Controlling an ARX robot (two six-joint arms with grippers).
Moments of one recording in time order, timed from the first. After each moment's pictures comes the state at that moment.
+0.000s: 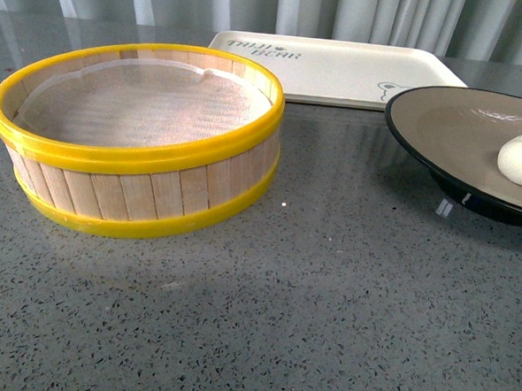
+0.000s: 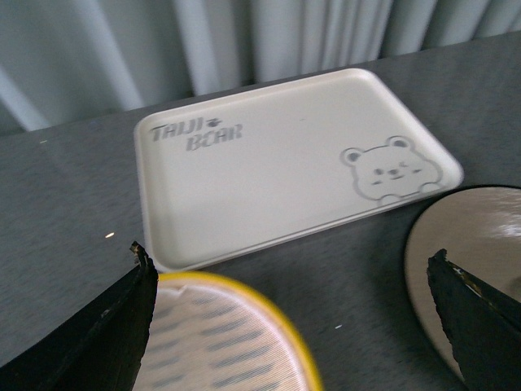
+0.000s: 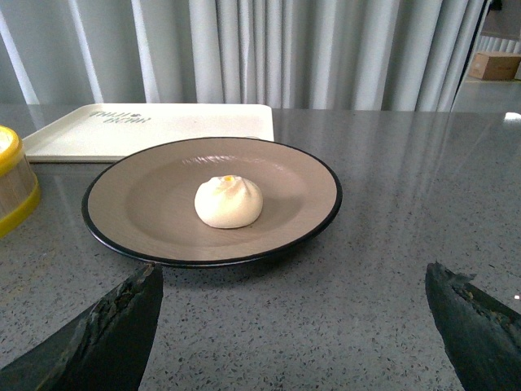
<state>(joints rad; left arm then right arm) -0.55 1.49 1.31 -0.14 -0.29 -0.02 0.00 0.00 0.01 0.00 0.00 0.00</state>
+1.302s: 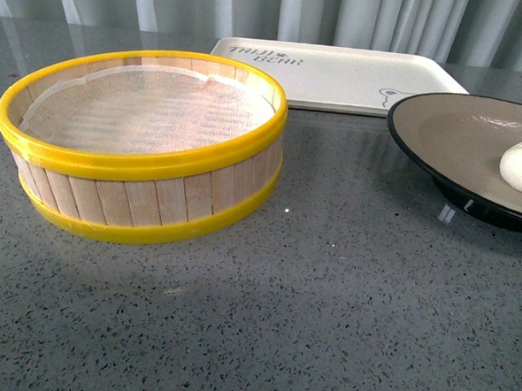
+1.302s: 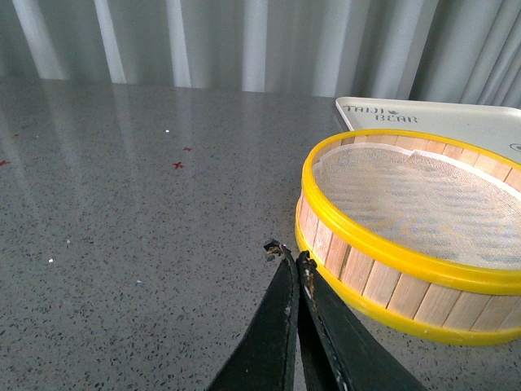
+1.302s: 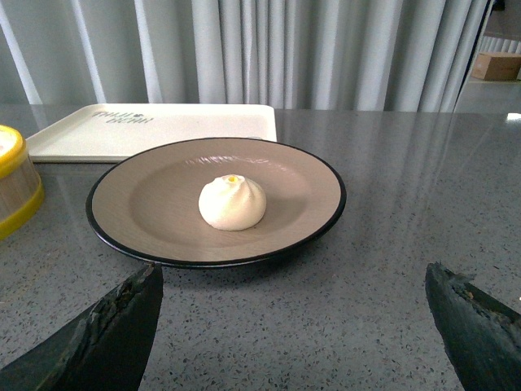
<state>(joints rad) 0.00 0.44 0.12 0.33 0.00 0.00 0.00 0.00 0.01 0.00 0.00 0.00</state>
